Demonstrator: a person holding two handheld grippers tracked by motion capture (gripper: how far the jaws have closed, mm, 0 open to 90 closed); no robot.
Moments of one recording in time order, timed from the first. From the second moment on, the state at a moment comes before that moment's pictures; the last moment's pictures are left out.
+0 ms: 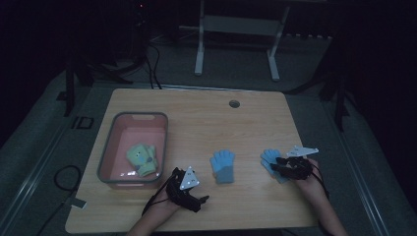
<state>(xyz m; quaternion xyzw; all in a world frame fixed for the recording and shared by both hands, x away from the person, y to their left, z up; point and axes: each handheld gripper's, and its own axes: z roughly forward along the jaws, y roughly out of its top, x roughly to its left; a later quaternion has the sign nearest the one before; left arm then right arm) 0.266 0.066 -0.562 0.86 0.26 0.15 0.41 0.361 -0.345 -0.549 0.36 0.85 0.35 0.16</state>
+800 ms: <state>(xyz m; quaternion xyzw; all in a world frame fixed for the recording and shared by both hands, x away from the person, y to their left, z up) 0.266 0.068 -0.559 0.86 0.26 0.15 0.41 0.328 -0.285 -0.491 0.49 0.77 0.33 0.25</state>
